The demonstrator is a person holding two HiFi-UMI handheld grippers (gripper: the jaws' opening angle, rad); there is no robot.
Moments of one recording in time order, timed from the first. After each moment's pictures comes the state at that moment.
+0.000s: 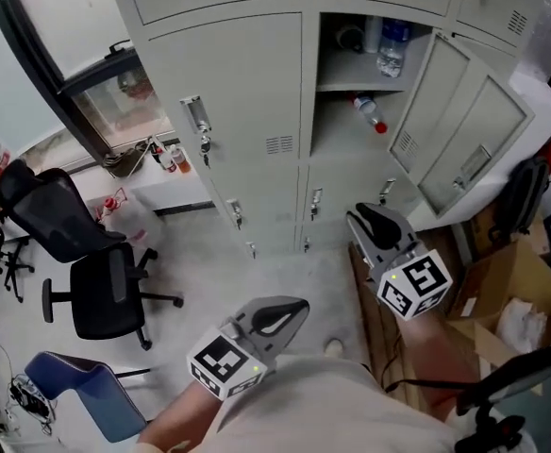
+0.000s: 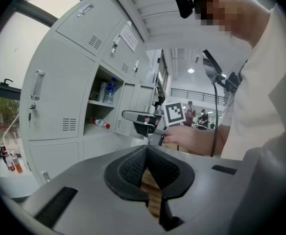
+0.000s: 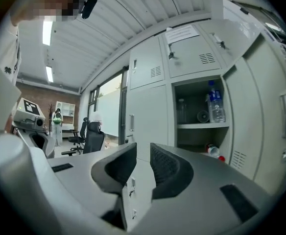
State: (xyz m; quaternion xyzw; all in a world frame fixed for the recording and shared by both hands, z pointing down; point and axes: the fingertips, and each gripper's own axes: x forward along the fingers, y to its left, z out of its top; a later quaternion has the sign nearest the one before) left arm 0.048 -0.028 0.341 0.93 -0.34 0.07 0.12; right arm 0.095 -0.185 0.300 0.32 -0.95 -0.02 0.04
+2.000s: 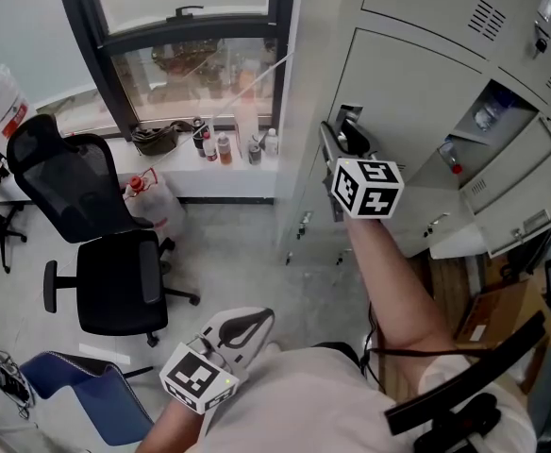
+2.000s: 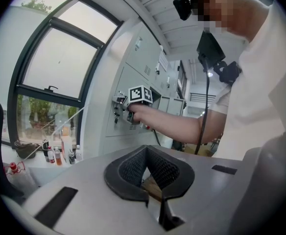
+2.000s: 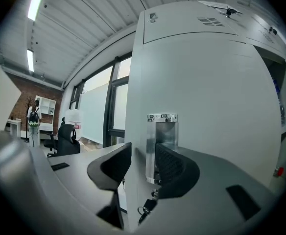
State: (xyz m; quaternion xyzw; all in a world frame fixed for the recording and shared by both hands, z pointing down) left arm -0.259 0.006 0.359 0.88 -0.45 0.05 0.14; right arm -0.262 -0.335 0.265 0.40 -0.91 -0.02 0.03
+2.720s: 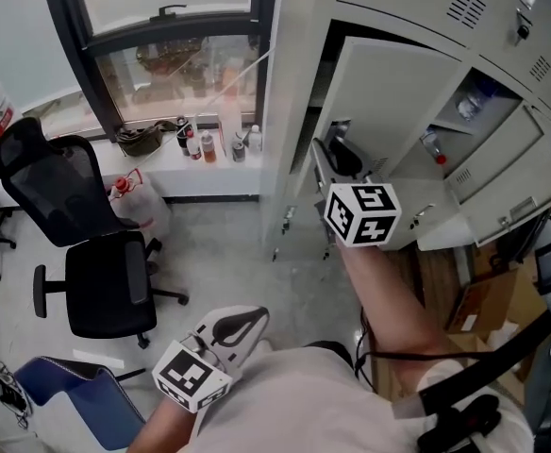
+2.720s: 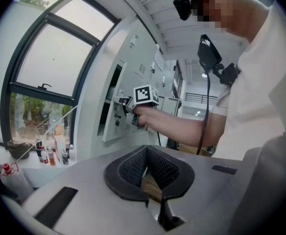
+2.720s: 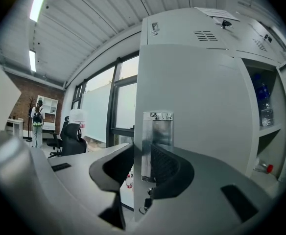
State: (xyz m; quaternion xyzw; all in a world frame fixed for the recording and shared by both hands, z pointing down) left arm -0.241 0.008 0.358 0.89 -0.42 0.05 0.14; right arm -0.231 -0.283 0.268 0.40 -0.91 -0.02 0.03
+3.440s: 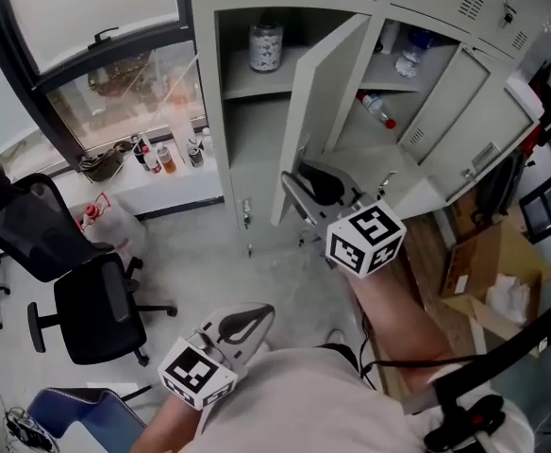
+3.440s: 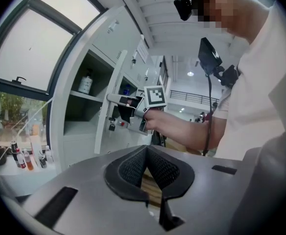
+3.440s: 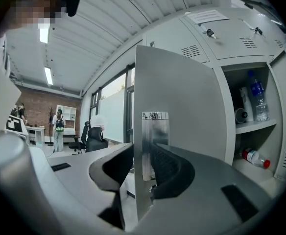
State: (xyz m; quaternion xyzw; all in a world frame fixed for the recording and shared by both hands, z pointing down) left arm -0.141 0.004 0.356 0.93 -0.33 0.06 0.14; right arm -0.135 -0.204 0.272 0.31 -0.95 0.00 0.02
